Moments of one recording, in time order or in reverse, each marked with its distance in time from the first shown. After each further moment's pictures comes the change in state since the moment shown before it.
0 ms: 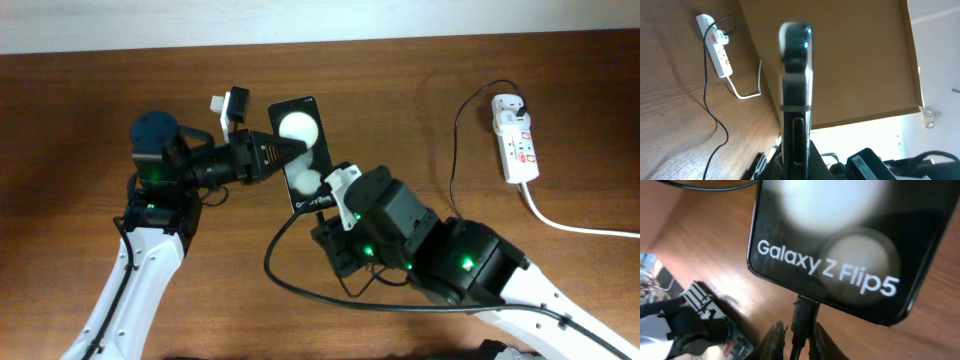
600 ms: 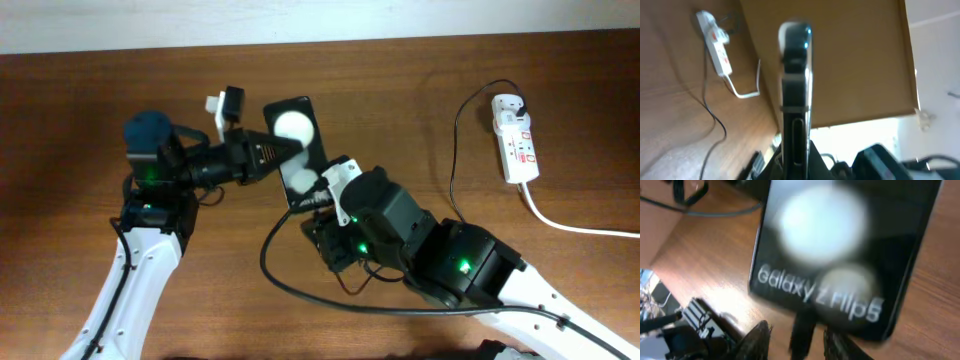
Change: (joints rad) left arm 0.021 0.000 -0.001 0.001 0.018 -0.026; right arm 0.016 0.002 -0.001 0.069 0.062 0.025
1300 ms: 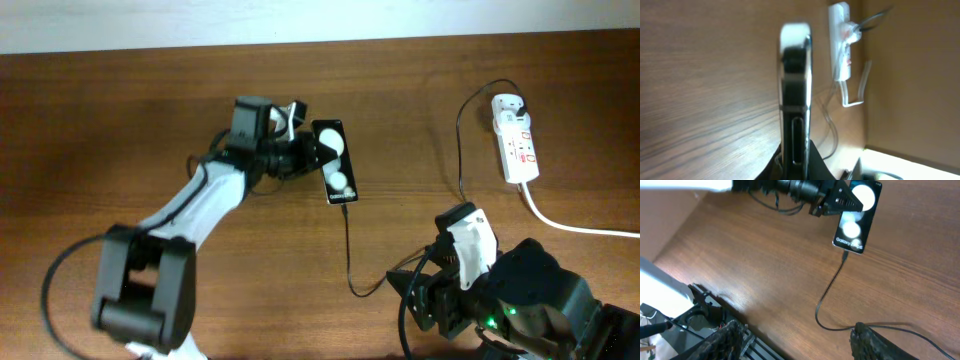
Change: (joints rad) left arm -0.222 0.511 0.295 -0.482 -0.486 0.504; right arm -0.002 -0.441 0.010 -0.383 0.095 -0.005
